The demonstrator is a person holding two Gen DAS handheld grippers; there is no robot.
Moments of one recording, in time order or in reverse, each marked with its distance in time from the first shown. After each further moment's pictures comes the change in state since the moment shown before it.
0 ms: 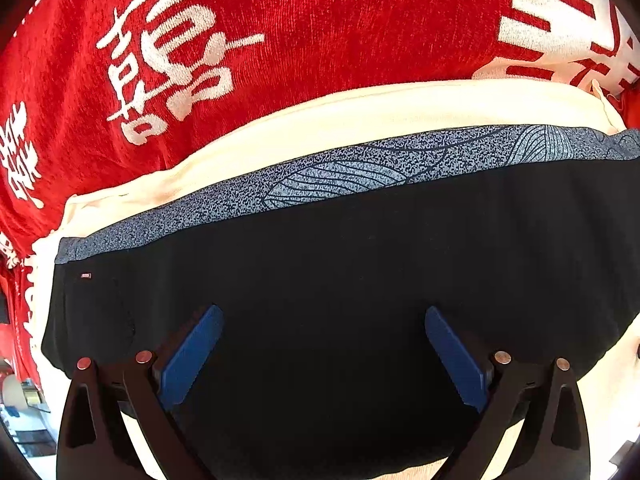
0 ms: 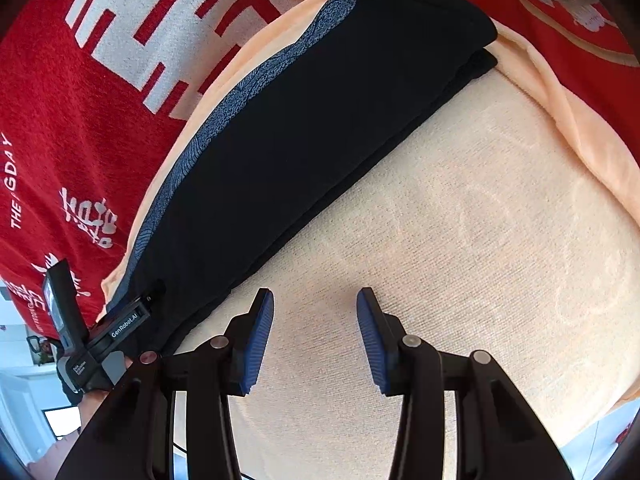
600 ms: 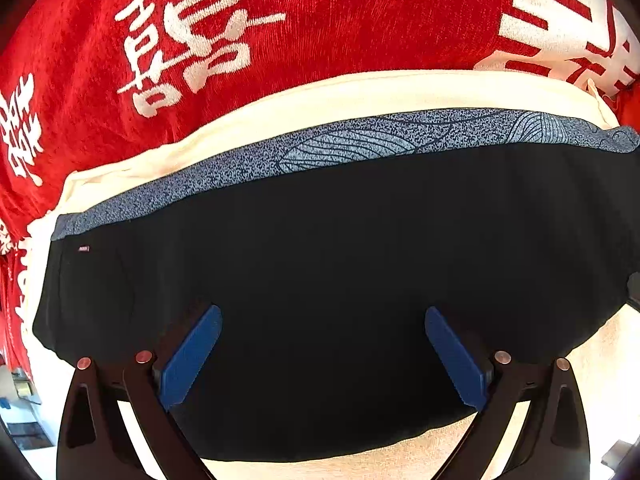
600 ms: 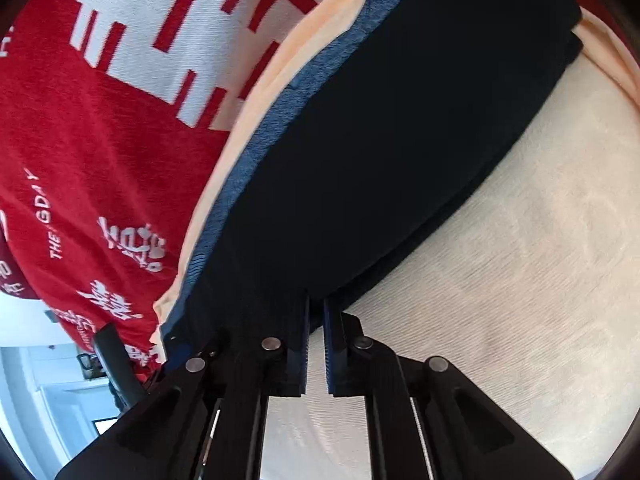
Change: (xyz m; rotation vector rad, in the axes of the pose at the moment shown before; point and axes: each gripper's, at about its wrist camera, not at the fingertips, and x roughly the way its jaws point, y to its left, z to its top) left arm -0.014 0.009 -0.030 -0.032 0.002 -0.033; right arm 0.031 0.028 0.015 0.097 0.003 0.195
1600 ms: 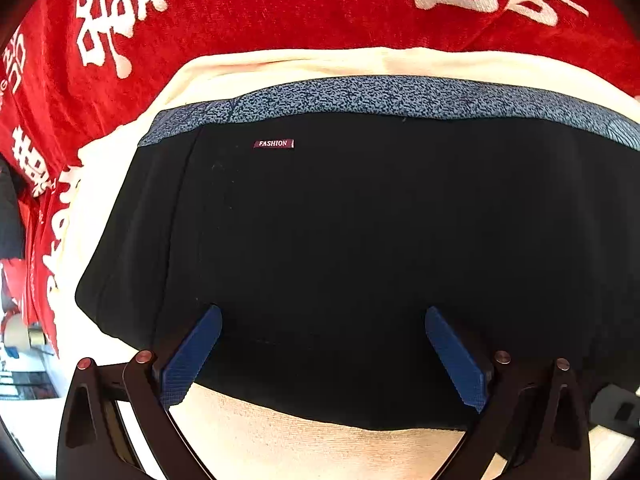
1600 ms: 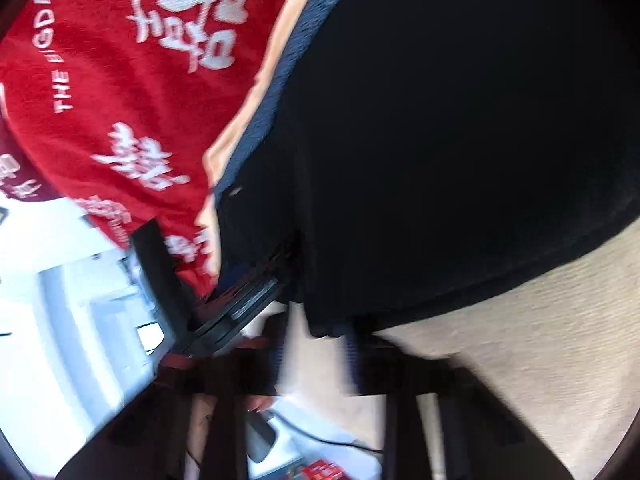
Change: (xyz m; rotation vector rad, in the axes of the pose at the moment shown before) left arm 0.042 0.200 -0.057 -0.125 0.077 0.147; right arm 0.191 0.143 -0.160 -0.112 0.374 0.200
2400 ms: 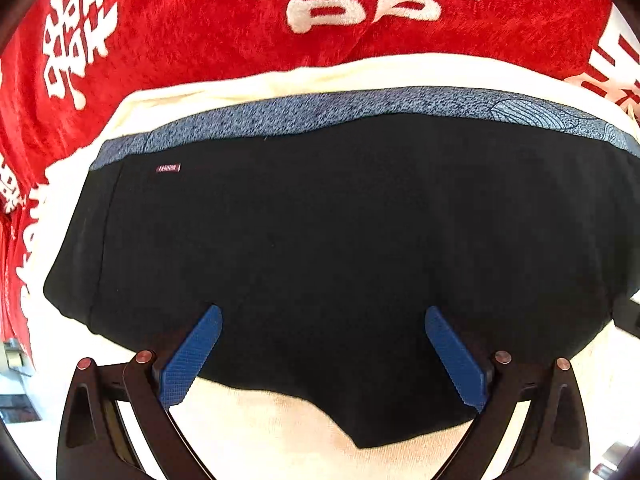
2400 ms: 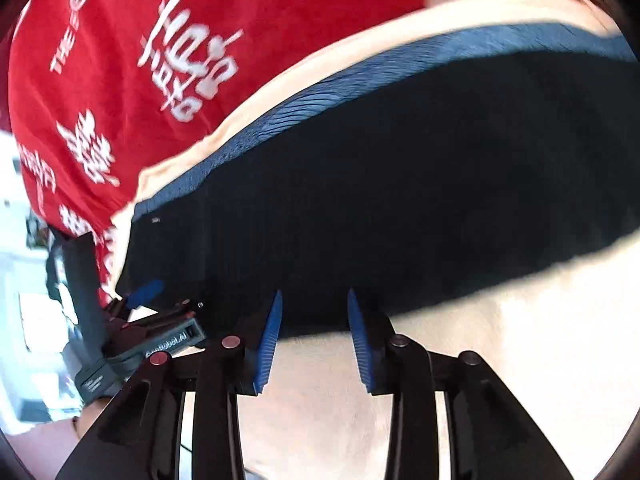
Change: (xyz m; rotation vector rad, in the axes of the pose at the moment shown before) left arm -0.047 -0.068 -0.019 0.038 -0.024 -0.136; right arm -0.097 -0.005 0.017 -0.284 -0.183 -0.373
